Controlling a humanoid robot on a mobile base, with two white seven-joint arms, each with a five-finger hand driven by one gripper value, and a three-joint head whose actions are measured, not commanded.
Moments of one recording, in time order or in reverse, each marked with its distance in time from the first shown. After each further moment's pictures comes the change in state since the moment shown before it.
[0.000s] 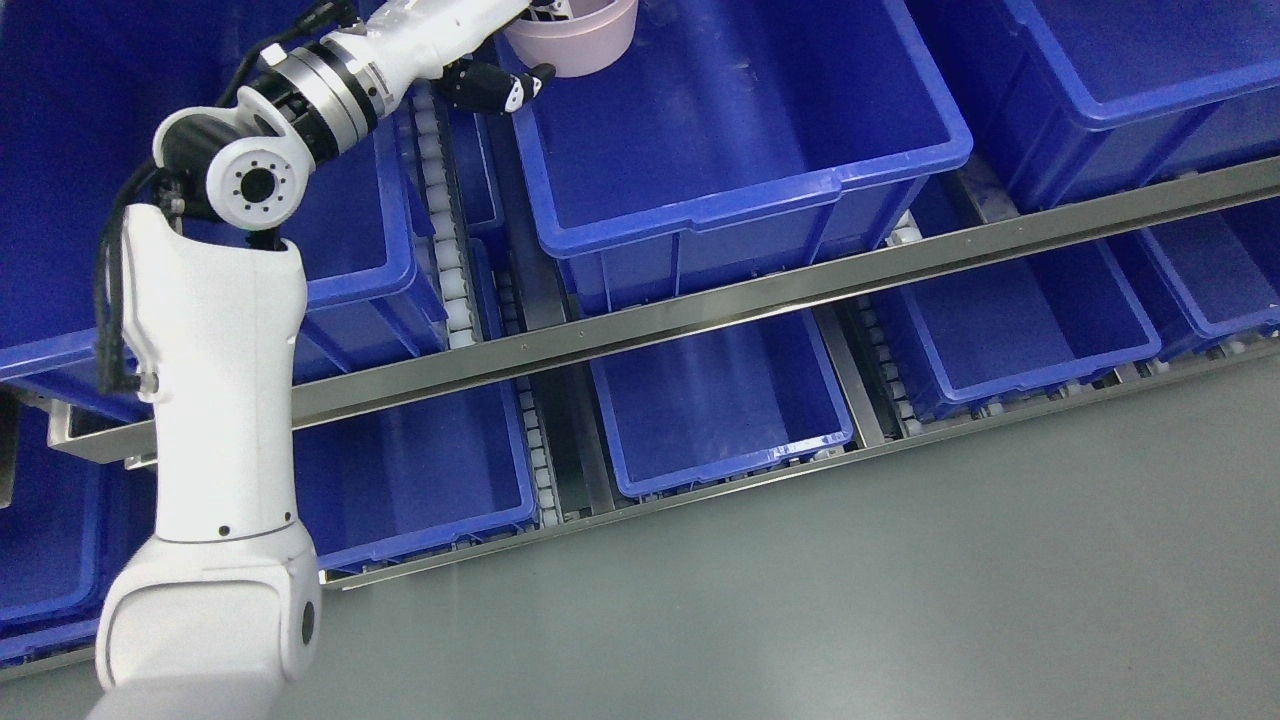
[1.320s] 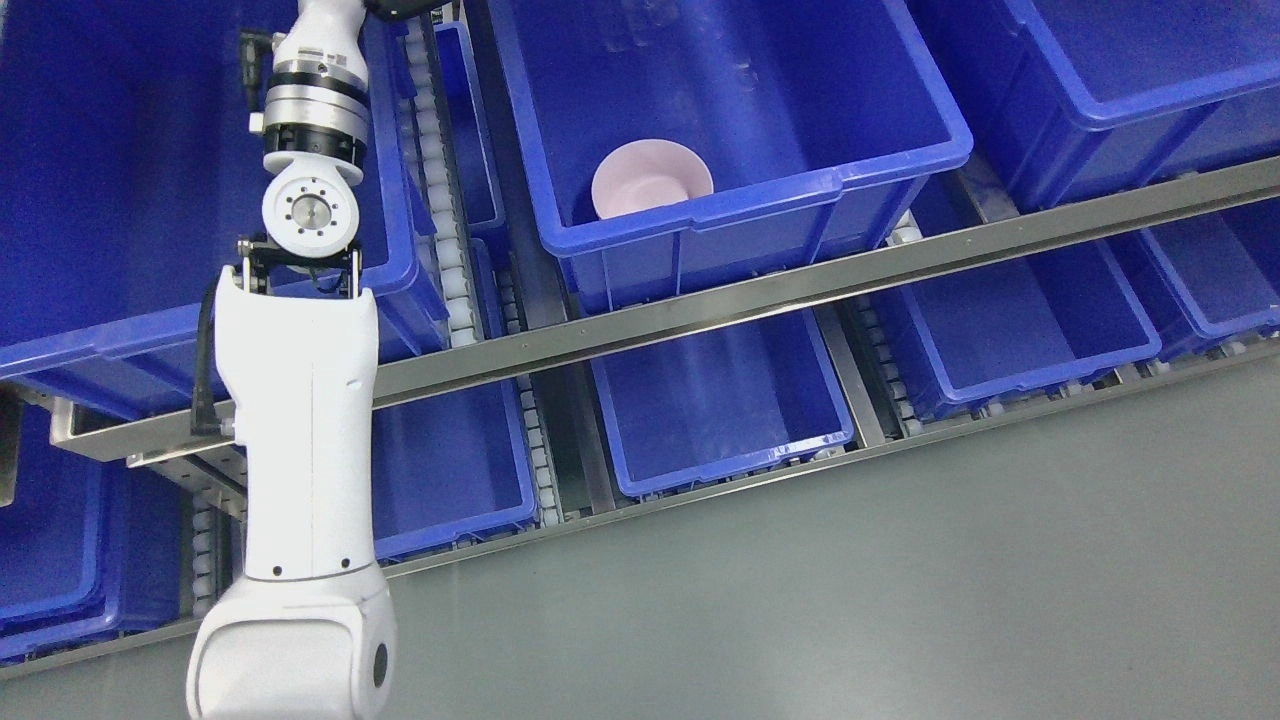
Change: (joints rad) left arm 0.129 -0.134 0.057 -0.048 0.471 0.443 0.805; right arm 0.000 0.000 0.000 0.000 0.000 0.000 0.000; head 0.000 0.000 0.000
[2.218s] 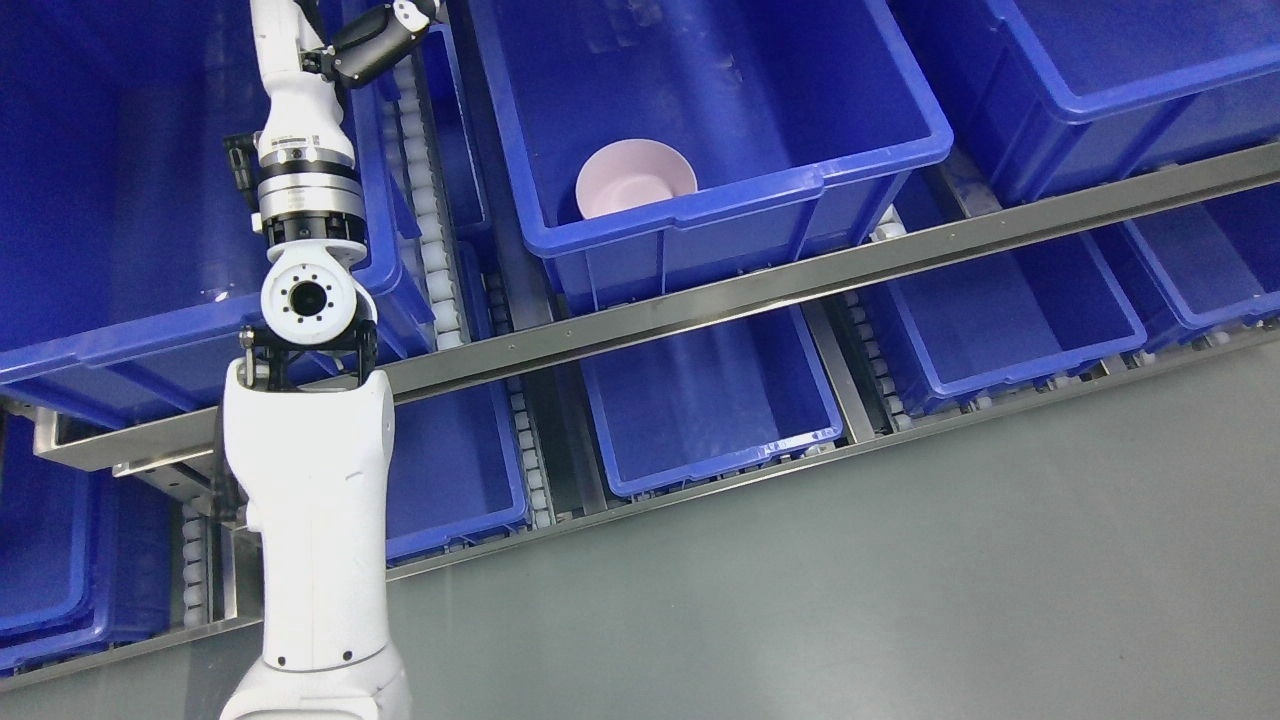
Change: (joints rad) left arm 0.147 -0.018 -0.006 -0.216 0.169 0.071 0.079; right arm 0.000 0.000 0.000 0.000 0.000 0.000 0.000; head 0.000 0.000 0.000
